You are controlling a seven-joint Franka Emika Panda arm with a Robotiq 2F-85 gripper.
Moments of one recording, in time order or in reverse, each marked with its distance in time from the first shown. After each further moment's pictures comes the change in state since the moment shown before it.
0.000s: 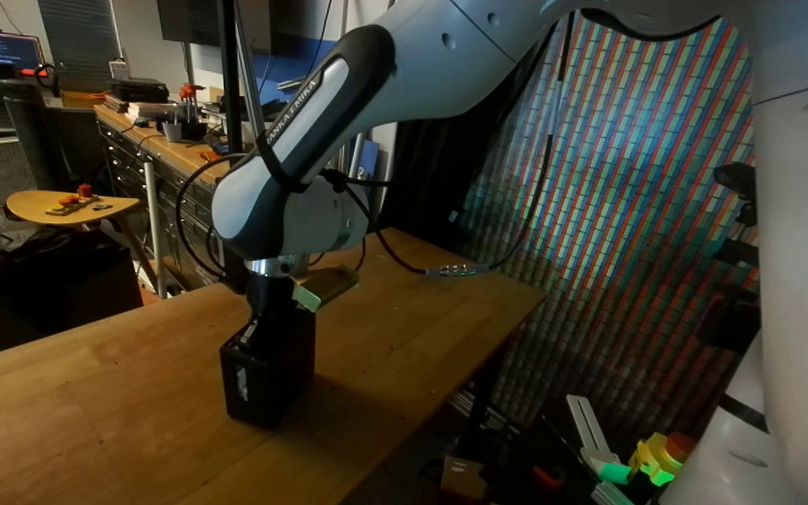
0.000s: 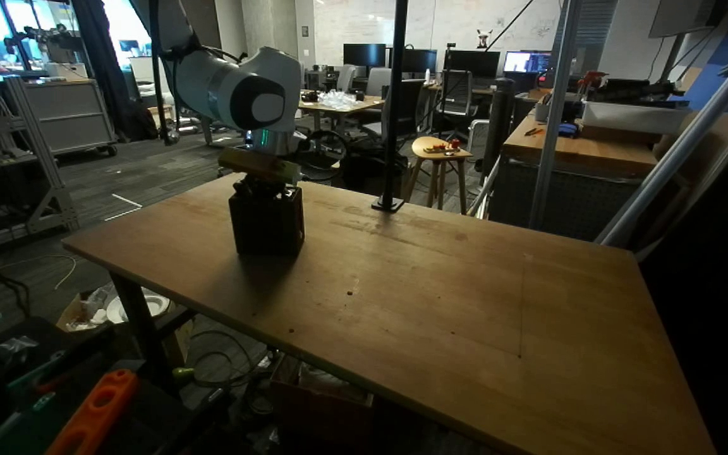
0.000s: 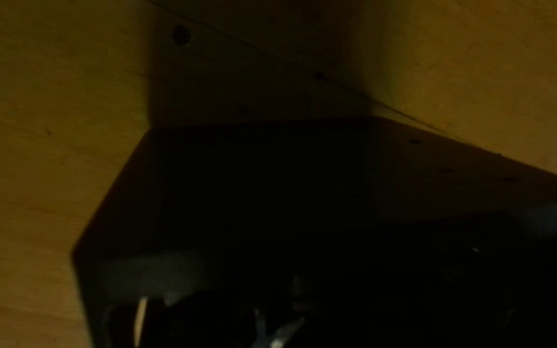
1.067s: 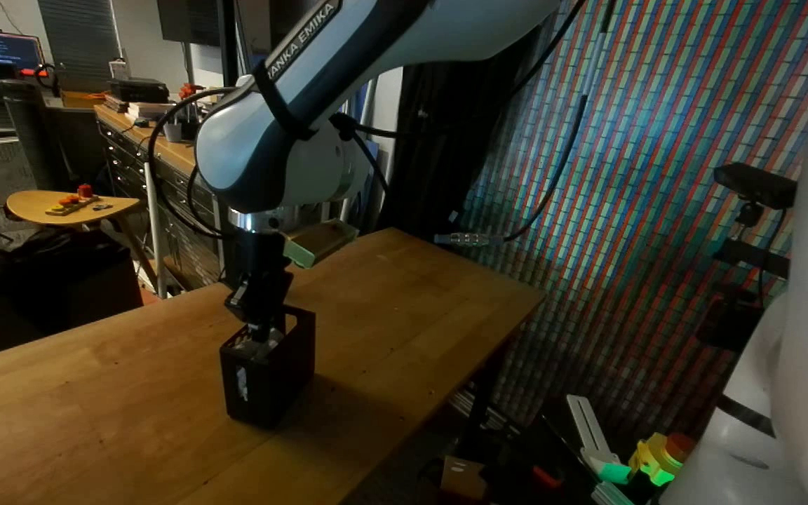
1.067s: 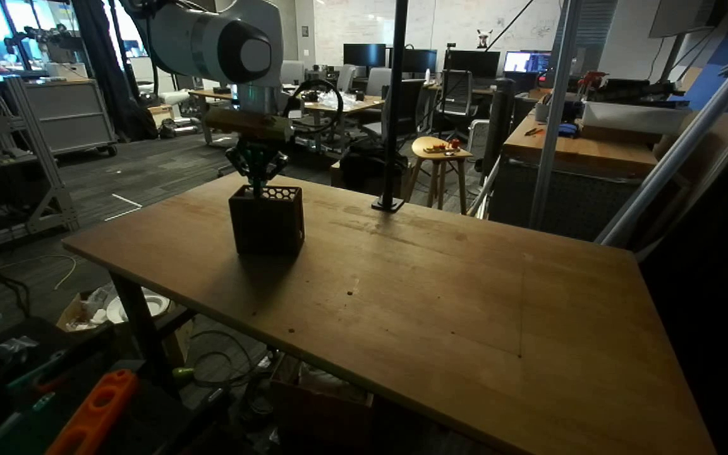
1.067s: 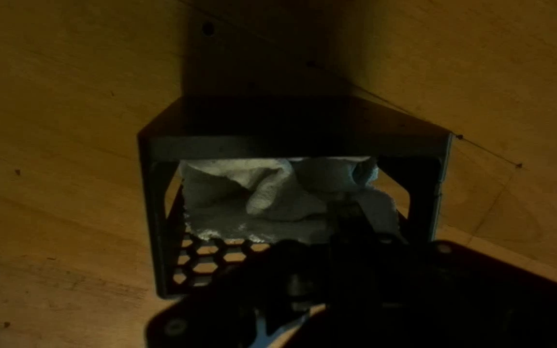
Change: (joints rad) arm 0.055 -0.149 -0.027 -0.004 -0.108 -0.100 0.096
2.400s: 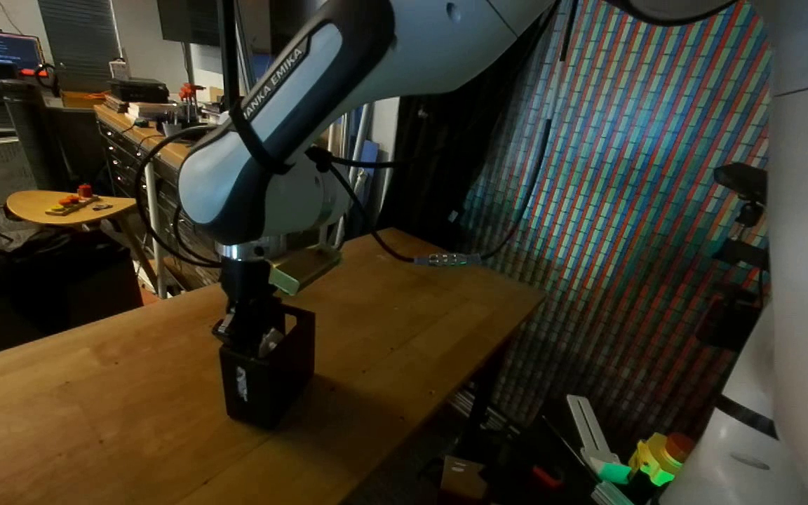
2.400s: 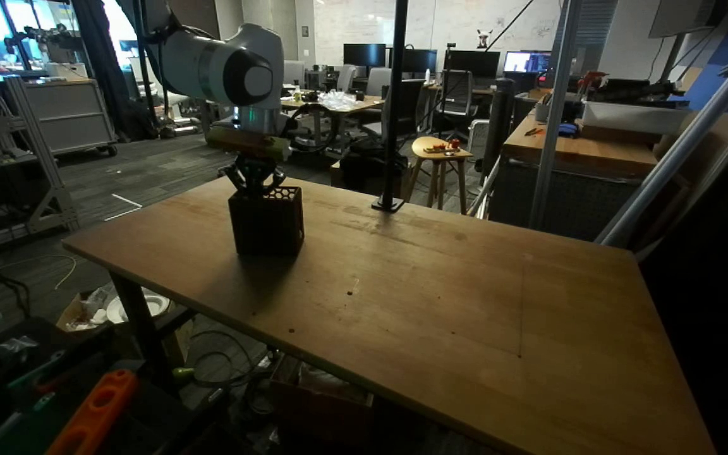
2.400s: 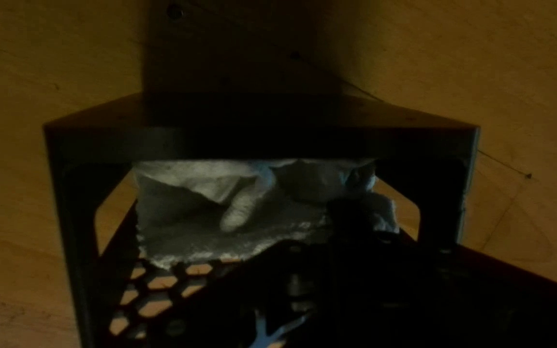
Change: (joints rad) arm 0.023 0.113 0.001 0.055 0.011 0.013 -0.003
